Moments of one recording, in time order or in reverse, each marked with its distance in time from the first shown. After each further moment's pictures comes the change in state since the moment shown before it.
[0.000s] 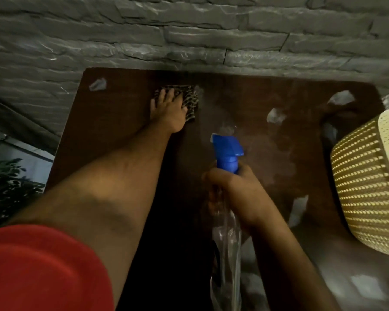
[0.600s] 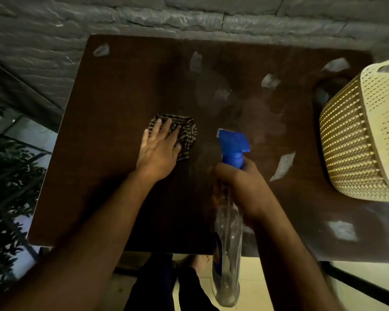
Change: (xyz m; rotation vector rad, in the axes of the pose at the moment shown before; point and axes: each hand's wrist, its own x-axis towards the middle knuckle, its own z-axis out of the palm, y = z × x) left_hand -0.210 -0.027 0.074 0.016 0.046 0.128; right_hand -0.082 0.052 -0.017 -0.009 -0.025 0.023
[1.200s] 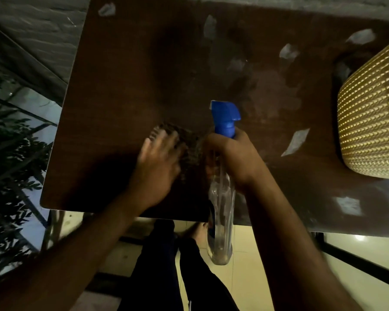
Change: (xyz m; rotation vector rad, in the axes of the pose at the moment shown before) left_hand -0.109 -0.020 0.031 0.080 0.076 0.161; right_hand 0.018 0.017 0.030 -0.117 -0.020 -0.041
